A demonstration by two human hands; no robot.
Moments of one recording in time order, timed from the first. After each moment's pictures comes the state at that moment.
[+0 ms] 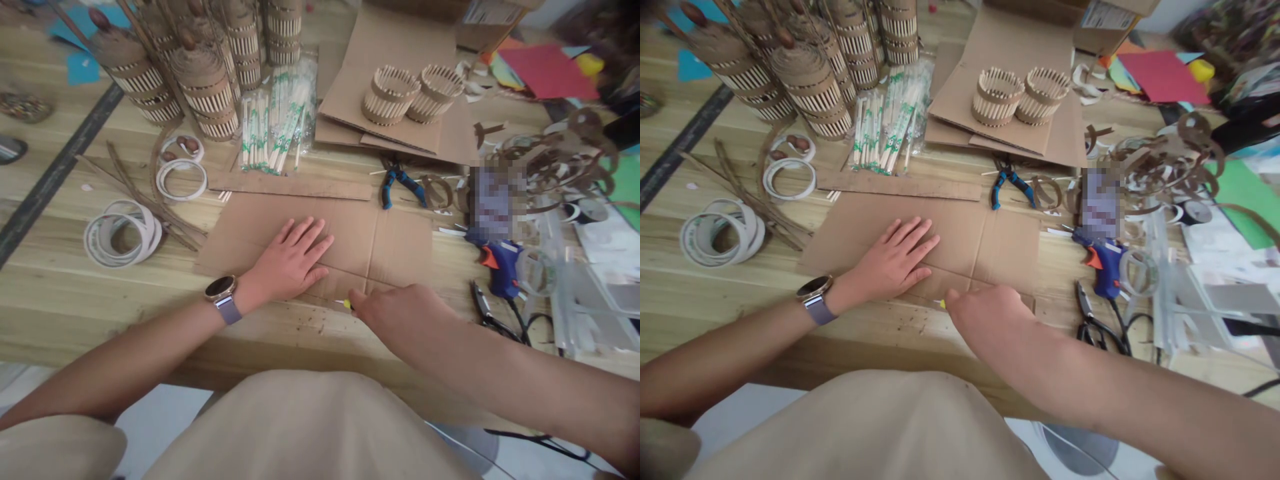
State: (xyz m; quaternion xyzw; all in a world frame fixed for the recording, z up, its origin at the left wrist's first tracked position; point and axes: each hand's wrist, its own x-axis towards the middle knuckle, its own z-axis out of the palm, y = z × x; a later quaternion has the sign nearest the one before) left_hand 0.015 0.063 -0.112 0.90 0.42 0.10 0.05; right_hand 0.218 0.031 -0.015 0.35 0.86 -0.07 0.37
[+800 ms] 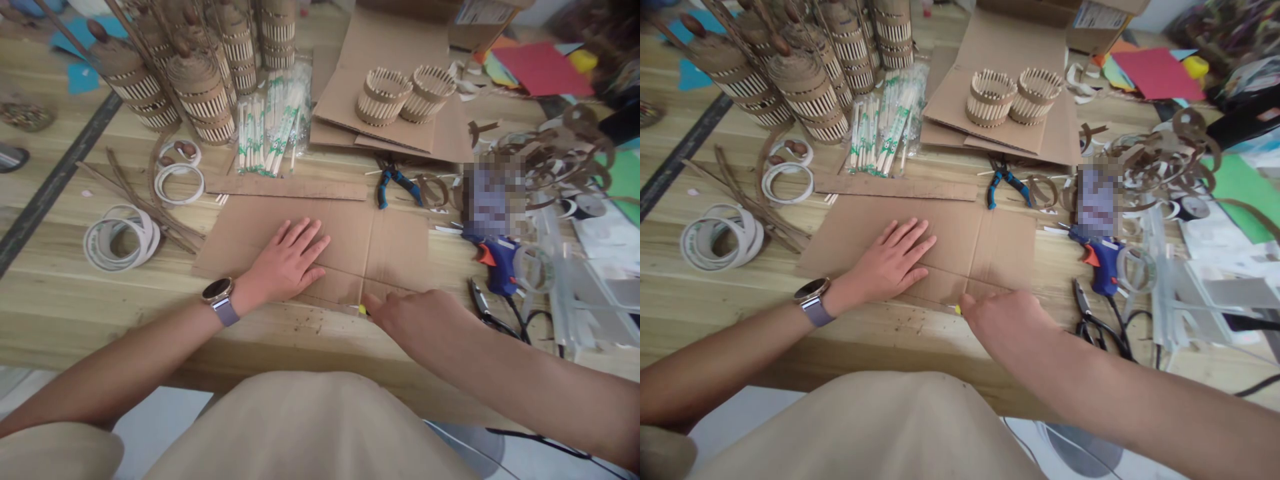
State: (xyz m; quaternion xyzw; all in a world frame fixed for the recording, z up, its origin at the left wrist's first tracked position) left_hand 0.014 0.064 -0.112 0.90 0.42 0.09 0.04; right_hand 0.236 0.027 -0.006 0.37 0.85 -0.07 0.37
